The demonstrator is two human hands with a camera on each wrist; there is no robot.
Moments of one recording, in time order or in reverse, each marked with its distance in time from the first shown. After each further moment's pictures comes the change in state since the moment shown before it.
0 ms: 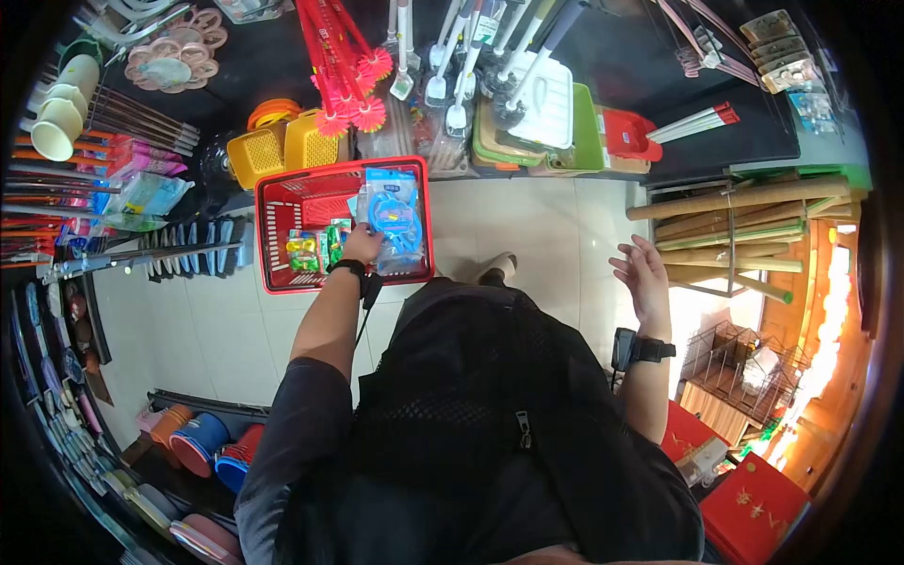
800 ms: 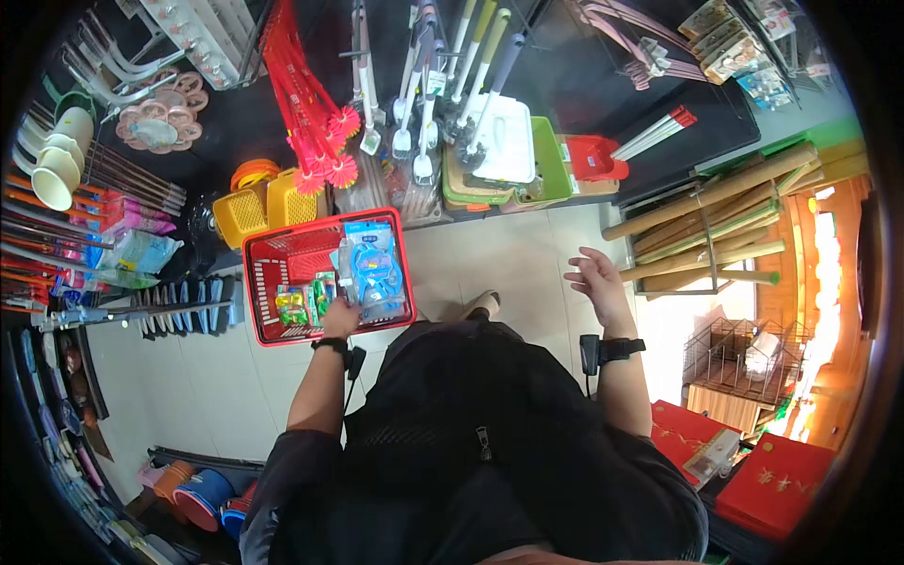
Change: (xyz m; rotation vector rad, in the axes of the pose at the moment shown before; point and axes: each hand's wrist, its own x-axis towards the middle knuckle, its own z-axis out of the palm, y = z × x) left_hand -0.055 -0.005 -0.014 0.129 0.000 -0.080; right_hand 0.011 0.009 0.013 0.019 -0.092 0.012
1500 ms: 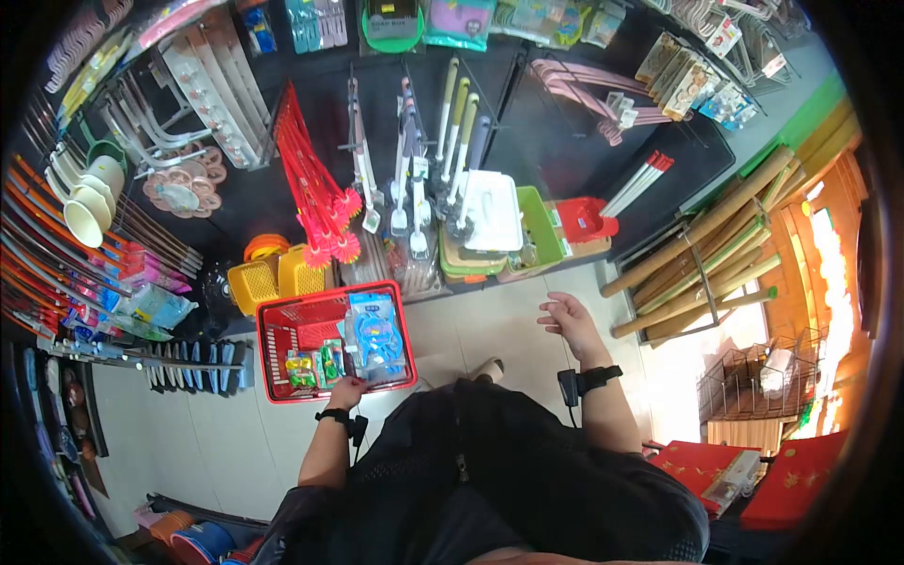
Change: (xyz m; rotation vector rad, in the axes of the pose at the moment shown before) left_hand -0.013 -0.042 0.016 -0.067 -0.211 -0.015; right_hand 0.018 0.005 0.005 0.066 -0.106 -0.060
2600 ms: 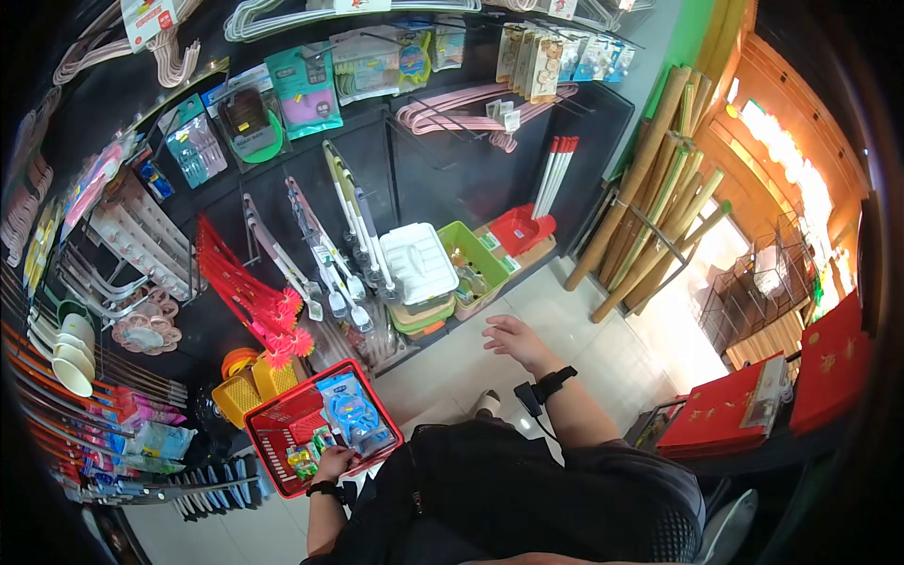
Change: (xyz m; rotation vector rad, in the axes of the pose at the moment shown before) left_hand -0.034 0.070 -0.049 -0.396 -0.305 0.053; right_hand -0.005 0.012 -0.020 0.093 0.027 -0.029
